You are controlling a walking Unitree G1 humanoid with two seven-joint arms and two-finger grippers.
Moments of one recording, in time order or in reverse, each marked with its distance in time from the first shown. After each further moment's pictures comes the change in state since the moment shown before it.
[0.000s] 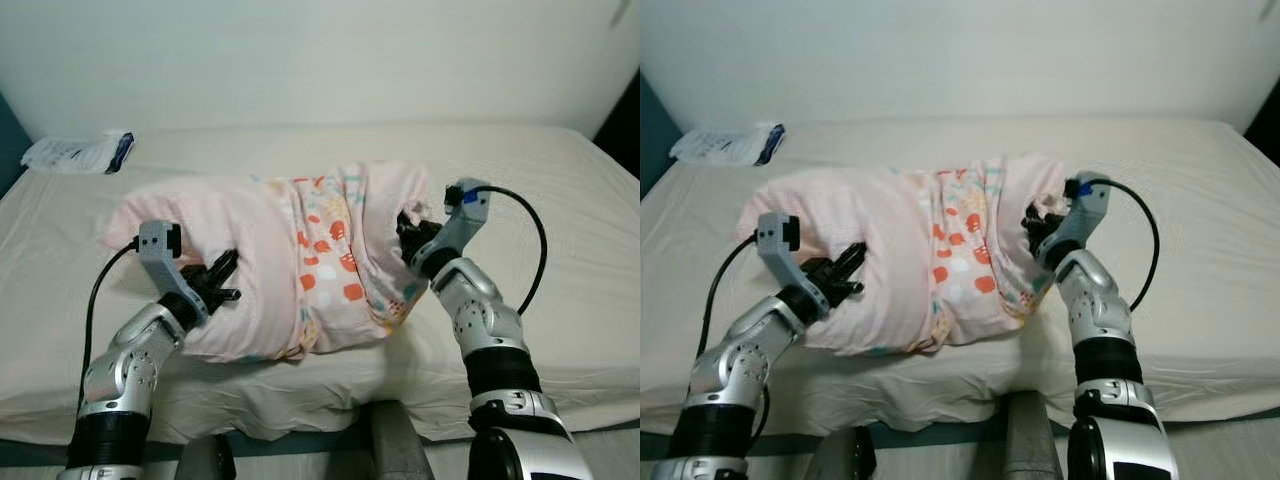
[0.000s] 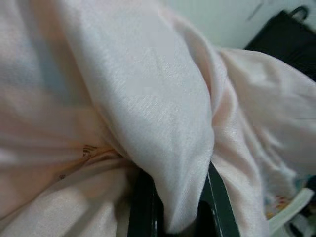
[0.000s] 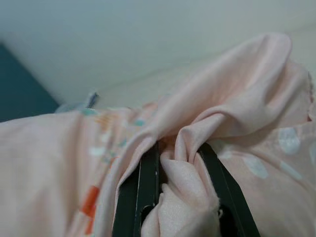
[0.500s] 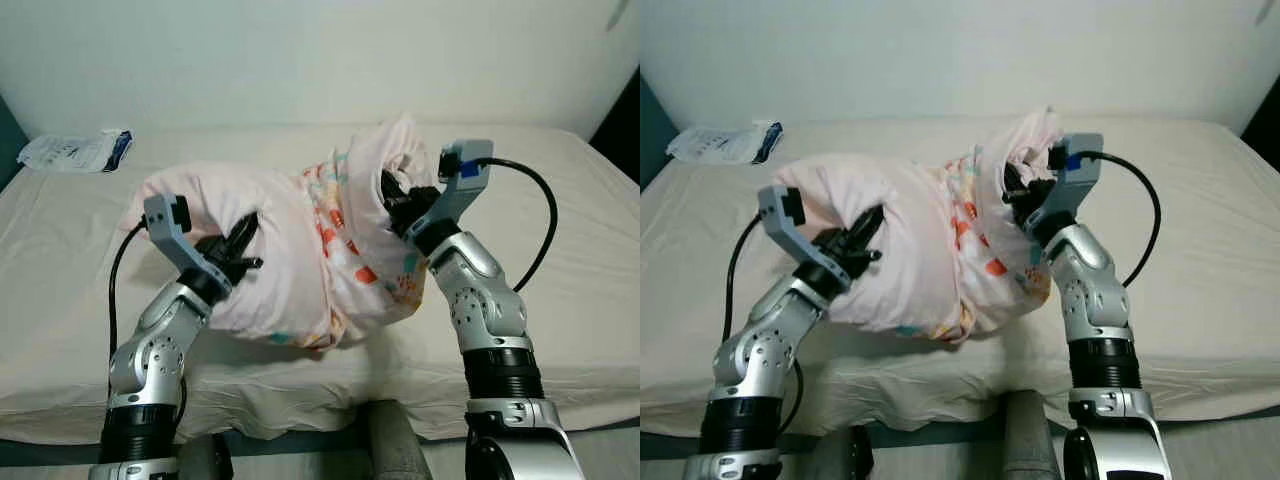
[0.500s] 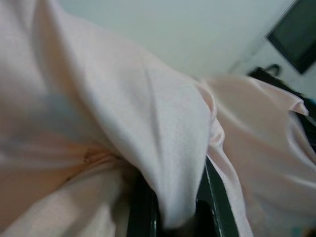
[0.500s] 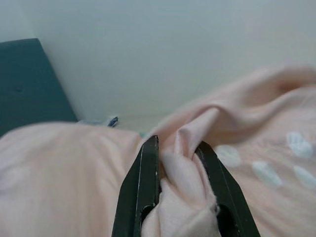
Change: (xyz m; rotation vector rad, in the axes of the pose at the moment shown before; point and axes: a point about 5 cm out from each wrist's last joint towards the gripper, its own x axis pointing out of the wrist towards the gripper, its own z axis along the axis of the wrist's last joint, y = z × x) left arm 0.022 -0.034 0.029 0.033 -0.221 0.045; right arm 0.001 0.039 0.040 -0.180 -0.150 0.119
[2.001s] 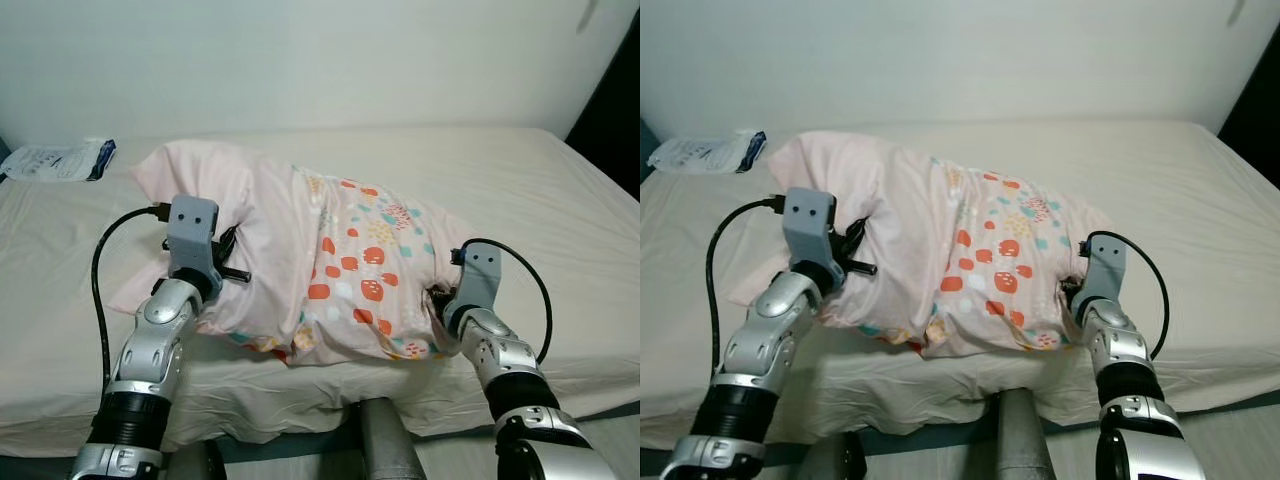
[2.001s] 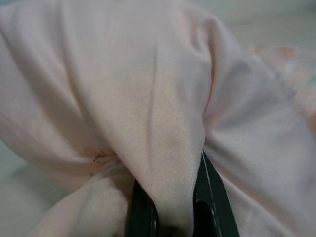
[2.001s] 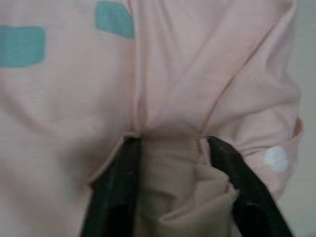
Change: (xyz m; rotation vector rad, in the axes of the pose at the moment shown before) left arm -0.008 0.045 -0.017 0.629 0.260 0.171; right arm -0.082 -0.094 -0.123 0.035 0.639 -0.673
